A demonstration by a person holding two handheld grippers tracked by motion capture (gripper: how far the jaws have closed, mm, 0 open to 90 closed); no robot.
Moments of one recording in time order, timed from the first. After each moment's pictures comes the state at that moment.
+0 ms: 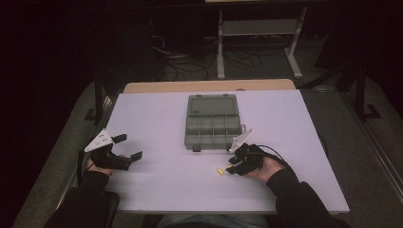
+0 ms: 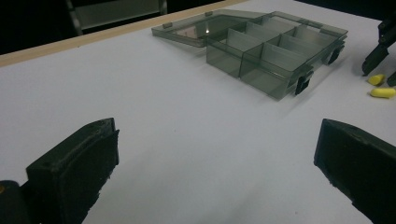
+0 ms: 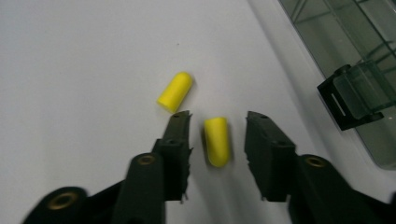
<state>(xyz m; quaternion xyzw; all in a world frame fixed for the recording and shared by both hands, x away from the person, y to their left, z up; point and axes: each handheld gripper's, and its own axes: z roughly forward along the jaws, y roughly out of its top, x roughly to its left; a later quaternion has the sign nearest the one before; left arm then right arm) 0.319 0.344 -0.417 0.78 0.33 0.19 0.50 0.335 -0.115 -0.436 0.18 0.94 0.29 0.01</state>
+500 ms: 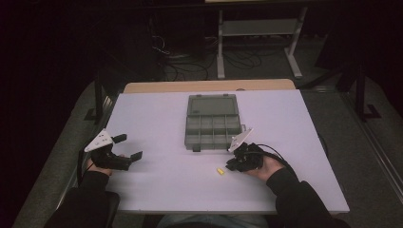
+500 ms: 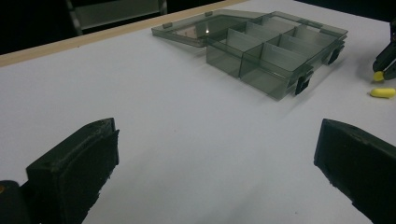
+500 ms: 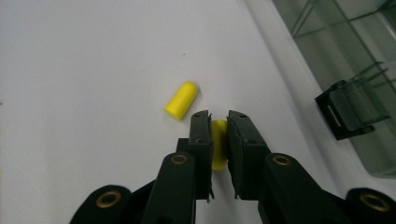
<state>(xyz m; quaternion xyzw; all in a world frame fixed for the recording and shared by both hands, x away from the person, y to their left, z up) 0.319 0.344 -0.417 0.78 0.33 0.19 0.50 0.333 -0.112 -0.428 0.17 0.94 0.30 0.02</state>
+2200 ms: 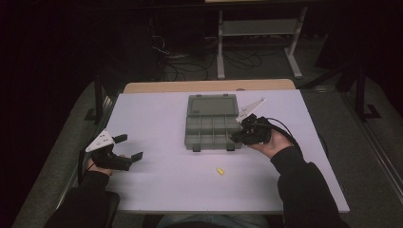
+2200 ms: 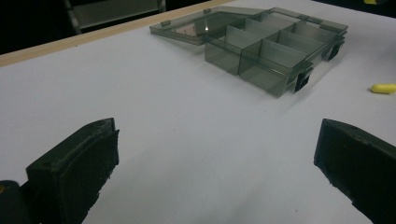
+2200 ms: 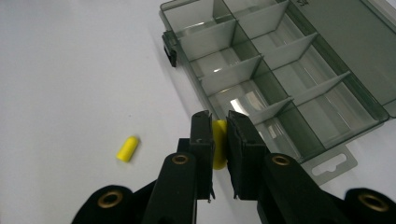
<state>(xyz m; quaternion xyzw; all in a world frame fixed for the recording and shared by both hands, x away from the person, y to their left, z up) 0.319 0.342 -0.418 0.78 0.32 0.19 0.49 0.370 -0.131 -0.359 0.22 0.92 0.33 0.07</state>
